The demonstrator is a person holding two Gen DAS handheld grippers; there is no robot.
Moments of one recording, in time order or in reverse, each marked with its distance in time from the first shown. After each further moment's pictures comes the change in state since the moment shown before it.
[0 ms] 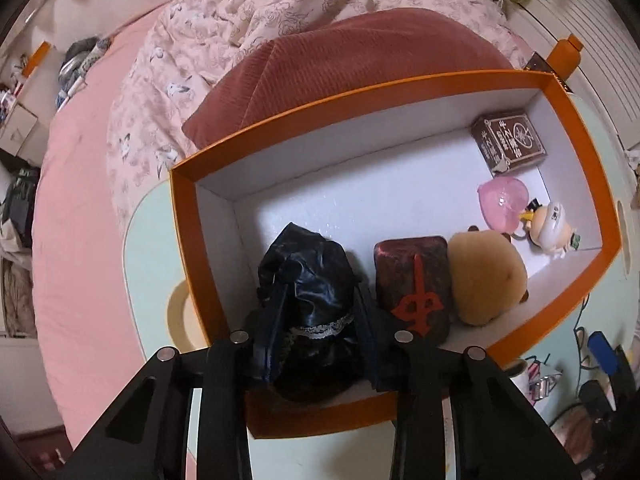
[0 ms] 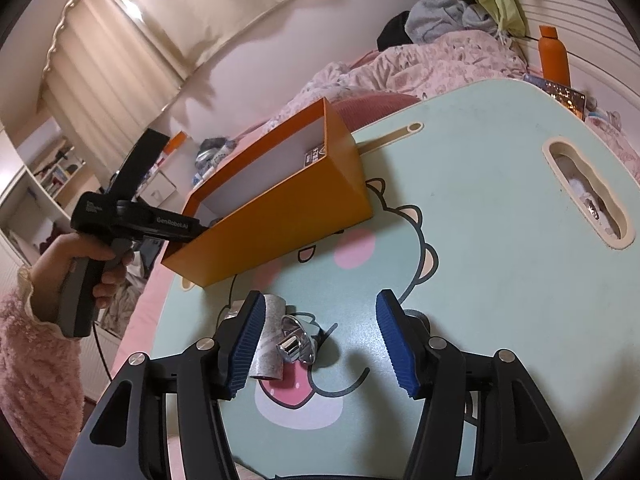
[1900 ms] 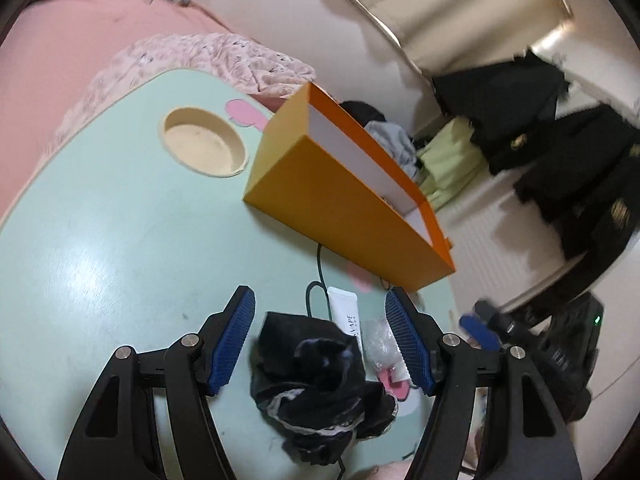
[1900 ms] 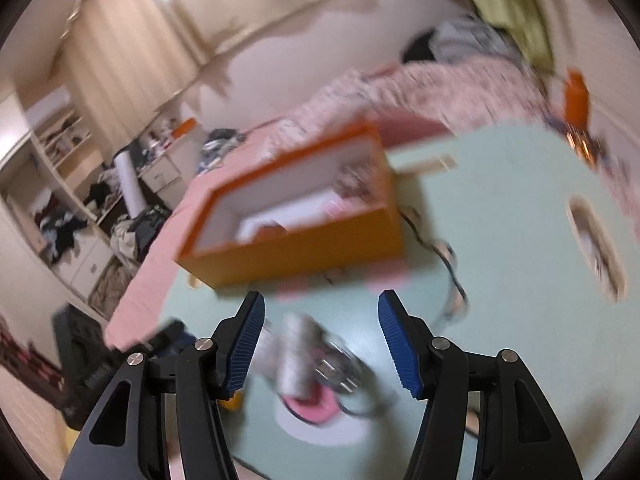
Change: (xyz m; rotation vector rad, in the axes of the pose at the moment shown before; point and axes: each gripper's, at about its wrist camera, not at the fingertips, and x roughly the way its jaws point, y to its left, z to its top) left arm 0.014 0.055 -0.216 -0.597 -0.649 -0.725; right arm -0.001 0.058 0.030 -0.169 0.000 -0.010
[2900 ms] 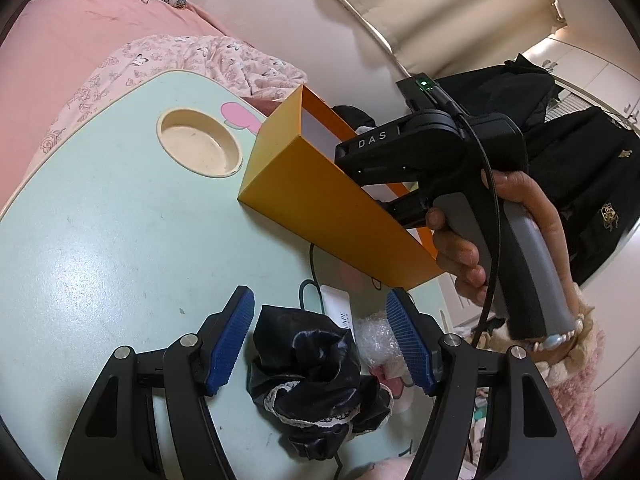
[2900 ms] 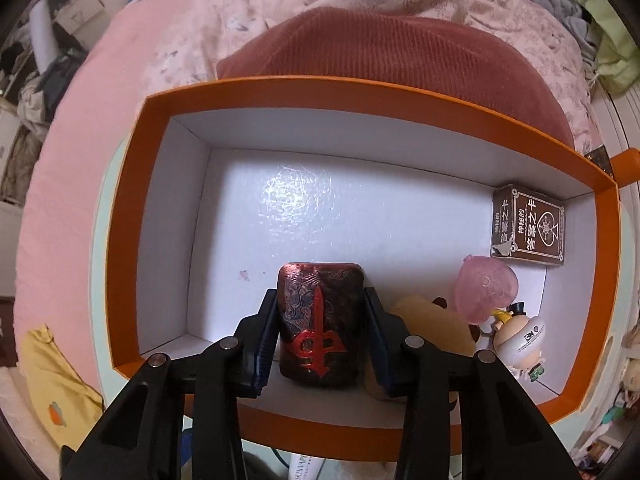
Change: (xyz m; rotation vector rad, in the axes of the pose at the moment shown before) left arm -0.002 -0.002 -0.004 0.018 -0.003 -0.014; right arm 0.209 0.071 0.073 -0.137 0.679 -0.306
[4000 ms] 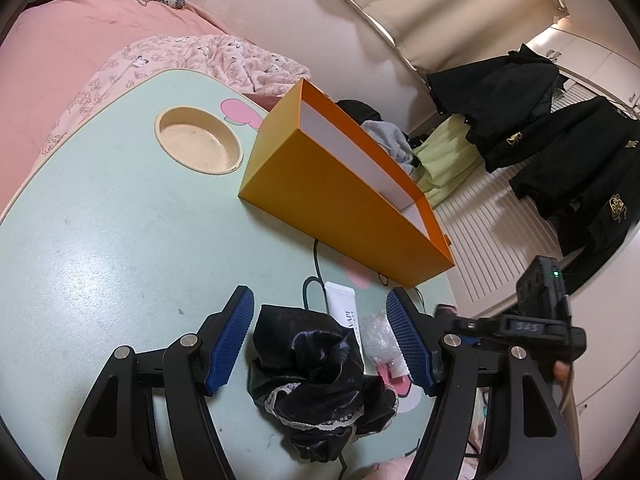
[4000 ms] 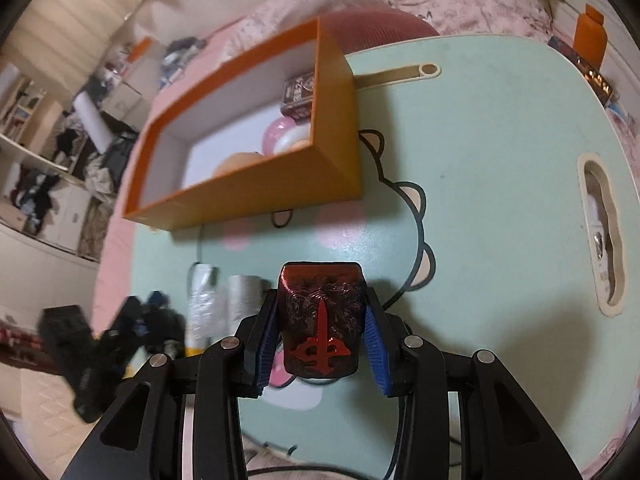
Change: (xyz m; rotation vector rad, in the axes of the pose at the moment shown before) left arm 0.005 -0.006 -0.002 0.020 0.018 0.040; right arm -0.044 -0.139 -0.146 0.175 -0.208 0.295
